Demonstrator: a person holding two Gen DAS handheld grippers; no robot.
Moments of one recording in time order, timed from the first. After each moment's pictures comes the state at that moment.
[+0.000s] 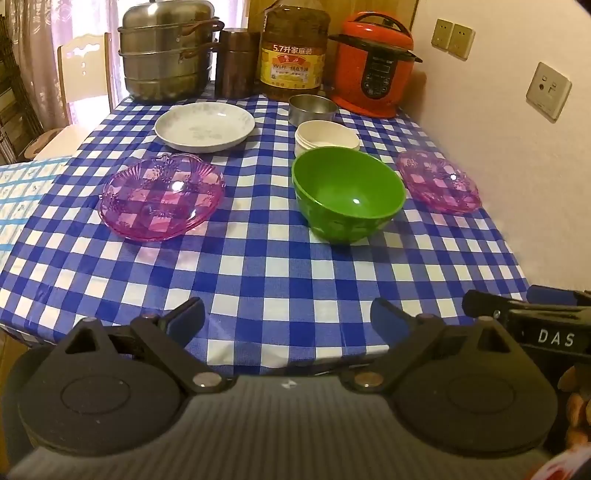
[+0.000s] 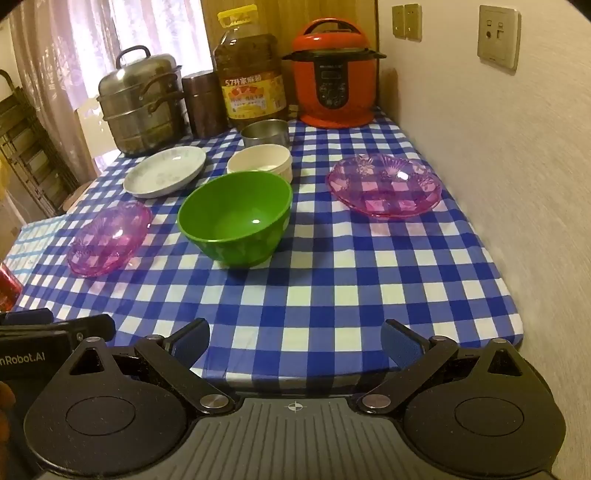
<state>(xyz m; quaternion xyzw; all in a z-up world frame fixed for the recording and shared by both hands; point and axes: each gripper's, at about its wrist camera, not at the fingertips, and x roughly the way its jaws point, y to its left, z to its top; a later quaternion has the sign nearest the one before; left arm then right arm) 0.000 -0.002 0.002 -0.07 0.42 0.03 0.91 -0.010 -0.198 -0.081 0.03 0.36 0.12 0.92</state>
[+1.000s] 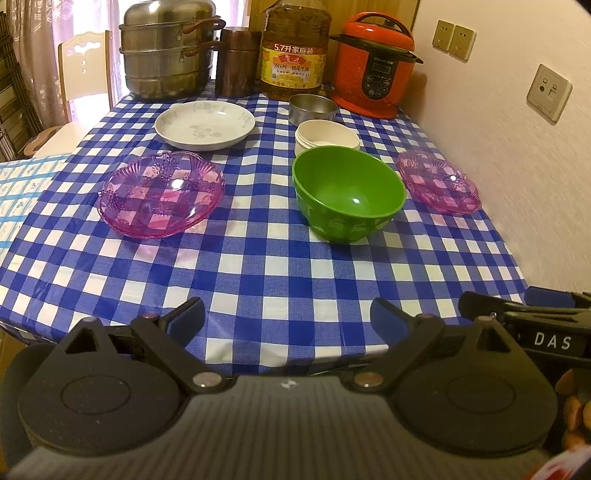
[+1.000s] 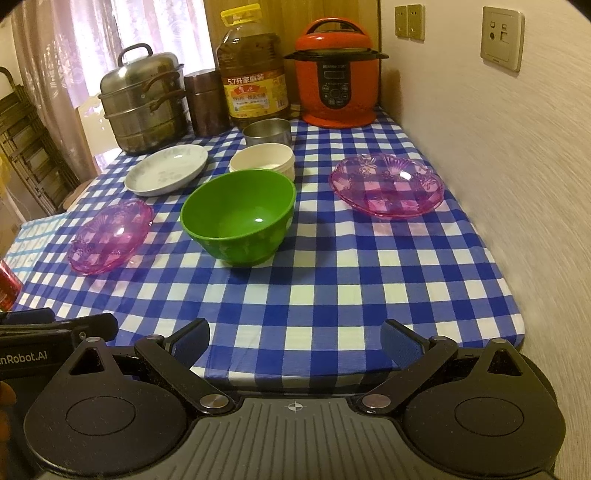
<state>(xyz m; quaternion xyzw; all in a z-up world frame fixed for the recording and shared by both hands) -0.003 -0.001 -0.001 -0.07 0.41 0.03 0.91 -0.010 -0.197 -0.082 0.03 0.36 0.12 0.93</state>
